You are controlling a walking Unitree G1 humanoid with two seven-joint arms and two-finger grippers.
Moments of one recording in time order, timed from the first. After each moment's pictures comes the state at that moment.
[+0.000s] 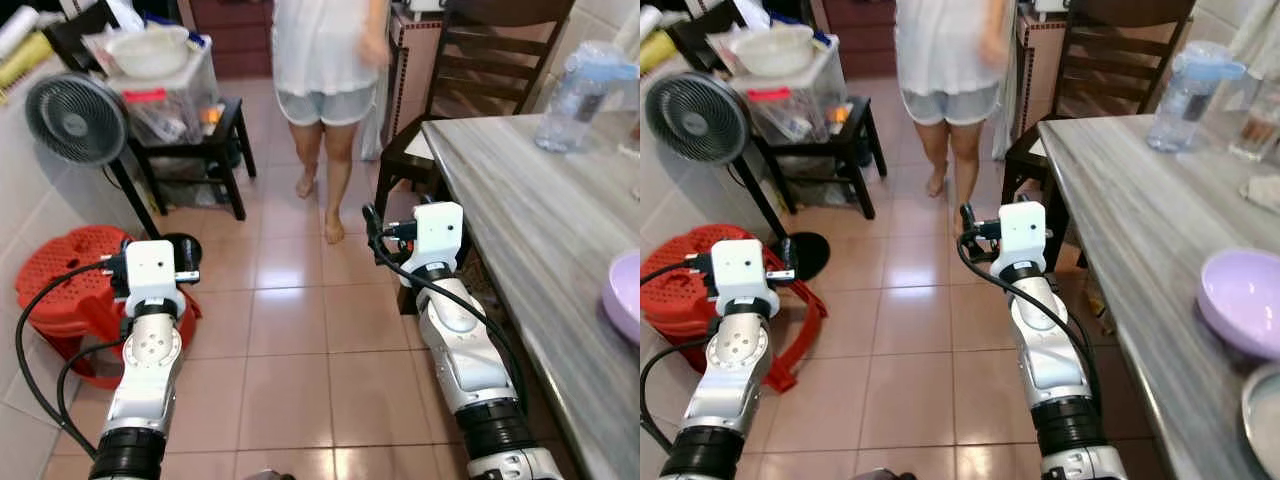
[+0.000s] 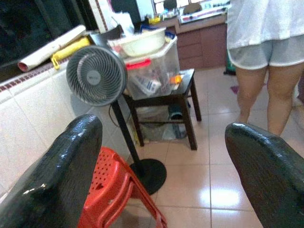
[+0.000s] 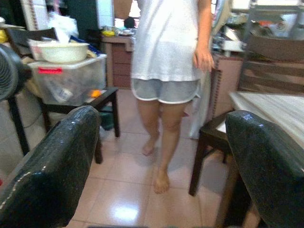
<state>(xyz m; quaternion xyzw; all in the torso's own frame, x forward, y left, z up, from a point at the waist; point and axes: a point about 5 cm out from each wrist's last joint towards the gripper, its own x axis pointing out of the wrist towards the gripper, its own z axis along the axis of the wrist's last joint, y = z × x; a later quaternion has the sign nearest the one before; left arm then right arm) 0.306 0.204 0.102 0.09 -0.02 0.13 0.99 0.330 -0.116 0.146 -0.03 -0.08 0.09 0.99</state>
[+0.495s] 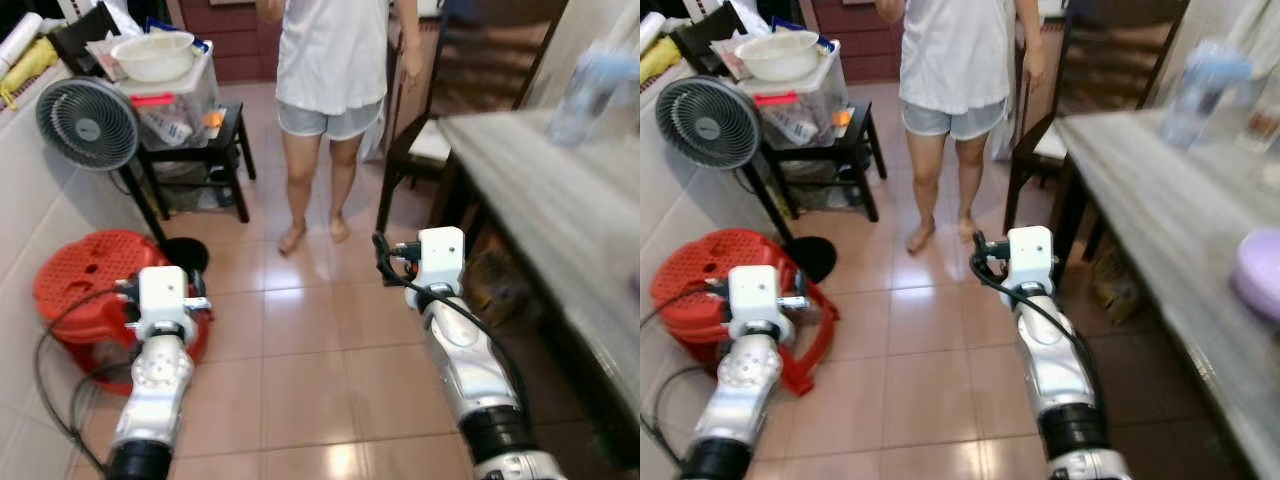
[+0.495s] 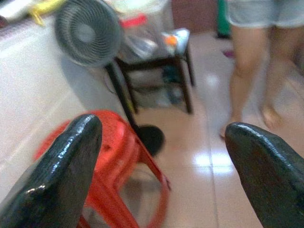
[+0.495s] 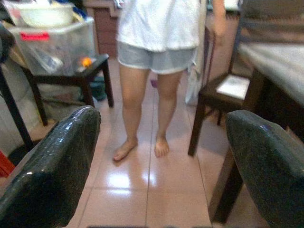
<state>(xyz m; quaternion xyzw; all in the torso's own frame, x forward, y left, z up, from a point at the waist) 0.296 0.191 0.056 0.08 0.06 0.11 0.99 0.326 -0.138 0.097 -0.03 0.01 0.06 1.00</state>
